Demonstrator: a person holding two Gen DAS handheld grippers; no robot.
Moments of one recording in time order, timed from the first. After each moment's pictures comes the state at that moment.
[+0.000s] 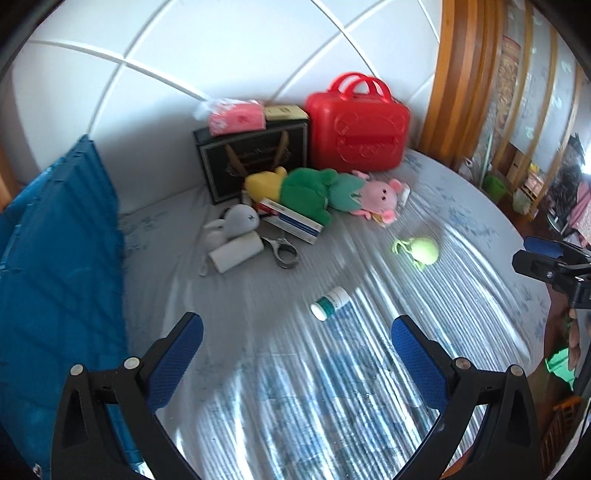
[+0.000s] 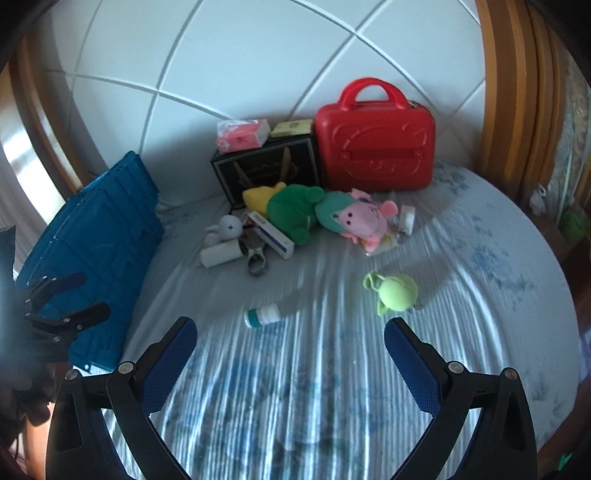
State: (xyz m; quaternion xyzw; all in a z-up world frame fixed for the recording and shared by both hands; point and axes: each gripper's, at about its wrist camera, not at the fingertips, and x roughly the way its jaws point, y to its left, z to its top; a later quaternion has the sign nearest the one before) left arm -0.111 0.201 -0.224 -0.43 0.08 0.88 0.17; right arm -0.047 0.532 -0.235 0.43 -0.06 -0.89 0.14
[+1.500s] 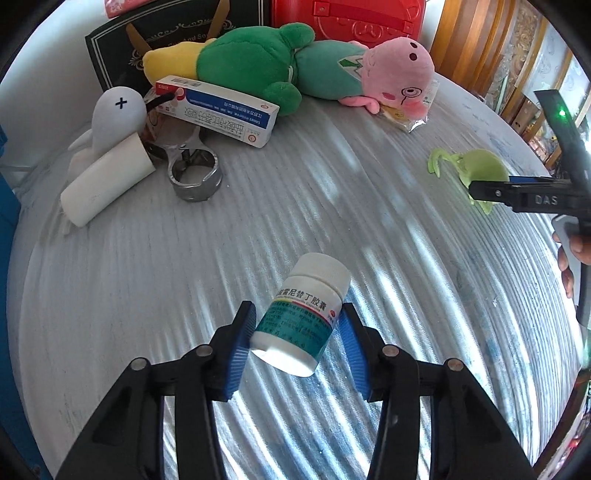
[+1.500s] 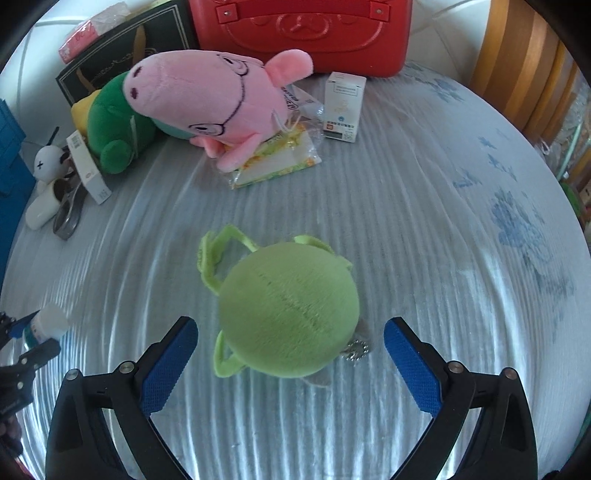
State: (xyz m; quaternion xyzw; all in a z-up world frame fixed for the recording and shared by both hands) left arm -0.197 0.287 -0.429 -0.53 0.09 0.82 0.19; right arm -0.229 0.599 -0.456 0.55 0.00 -0.83 0.06
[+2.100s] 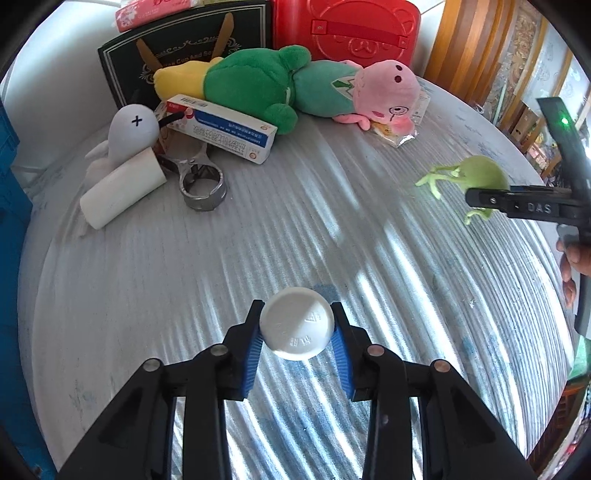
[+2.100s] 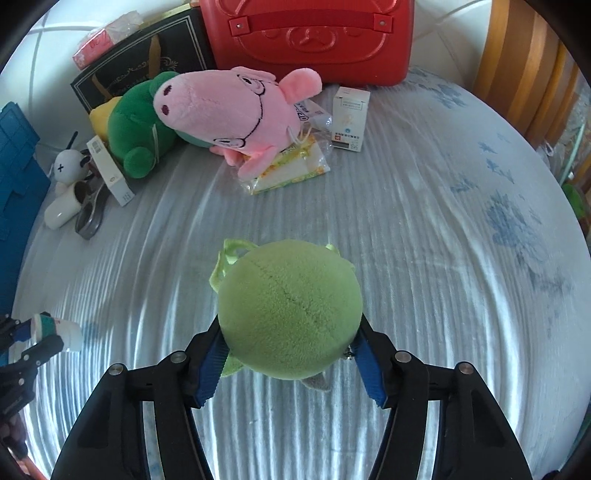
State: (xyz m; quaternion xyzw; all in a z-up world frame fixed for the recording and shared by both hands) left arm -0.193 0.289 -0.403 -0.52 0.07 0.83 0.18; right arm -0.210 0.596 -0.431 0.54 0.00 -0.84 0.08
